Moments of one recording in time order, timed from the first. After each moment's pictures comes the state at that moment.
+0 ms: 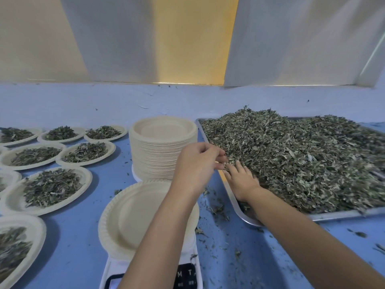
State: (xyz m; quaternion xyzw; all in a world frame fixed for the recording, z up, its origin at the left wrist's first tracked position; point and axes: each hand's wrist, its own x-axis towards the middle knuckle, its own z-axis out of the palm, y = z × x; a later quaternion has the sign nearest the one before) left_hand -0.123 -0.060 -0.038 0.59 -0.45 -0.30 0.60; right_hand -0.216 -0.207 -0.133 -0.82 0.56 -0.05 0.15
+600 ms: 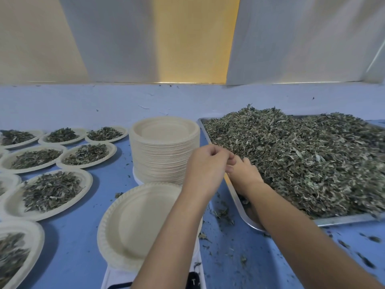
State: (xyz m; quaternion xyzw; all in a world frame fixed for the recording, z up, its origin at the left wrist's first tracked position) left_hand -0.130 -0.075 -0.043 0.60 -0.45 -0.30 0.58; right_hand -0.201 -0.224 -0.125 -0.86 0.51 -0.04 -0.01
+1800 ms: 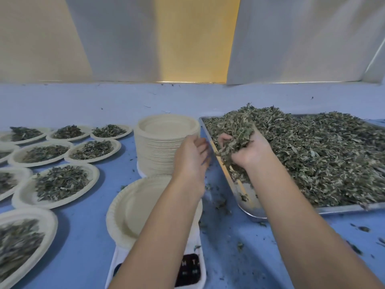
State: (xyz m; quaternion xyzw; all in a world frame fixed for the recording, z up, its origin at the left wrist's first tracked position) left_hand -0.122 -0.069 -0.031 0.44 -0.18 -0.48 0.74; right_hand -0.197 -0.151 -0.023 -0.19 0.11 -0.45 0.87
